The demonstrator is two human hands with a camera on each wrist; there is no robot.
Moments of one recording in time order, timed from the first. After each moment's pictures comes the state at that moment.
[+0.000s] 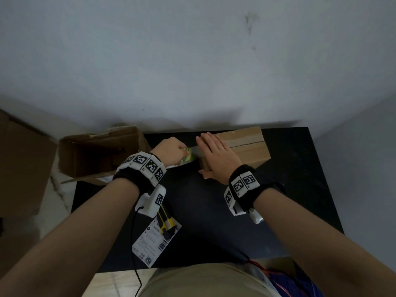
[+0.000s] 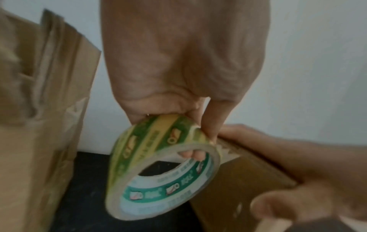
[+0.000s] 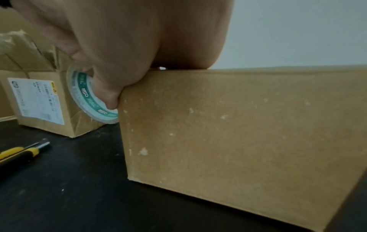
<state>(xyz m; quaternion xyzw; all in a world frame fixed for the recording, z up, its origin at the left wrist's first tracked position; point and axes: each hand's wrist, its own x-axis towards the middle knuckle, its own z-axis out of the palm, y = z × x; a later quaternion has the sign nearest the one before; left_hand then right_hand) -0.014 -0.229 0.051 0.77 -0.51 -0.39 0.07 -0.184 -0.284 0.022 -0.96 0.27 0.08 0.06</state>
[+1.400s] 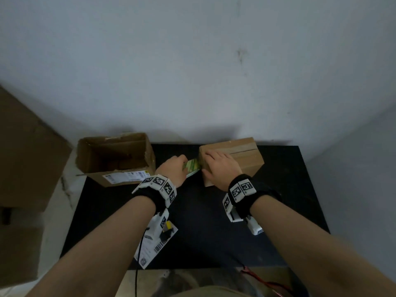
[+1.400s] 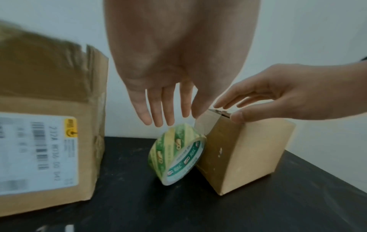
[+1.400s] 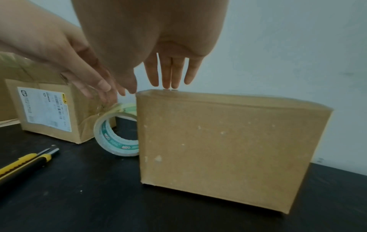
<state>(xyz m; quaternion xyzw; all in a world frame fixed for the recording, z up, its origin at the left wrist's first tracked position) -0.049 -0.186 0.047 0.82 -0.52 -0.24 0.07 -0.200 -0.268 0.059 -0.95 0.29 0.04 0.08</state>
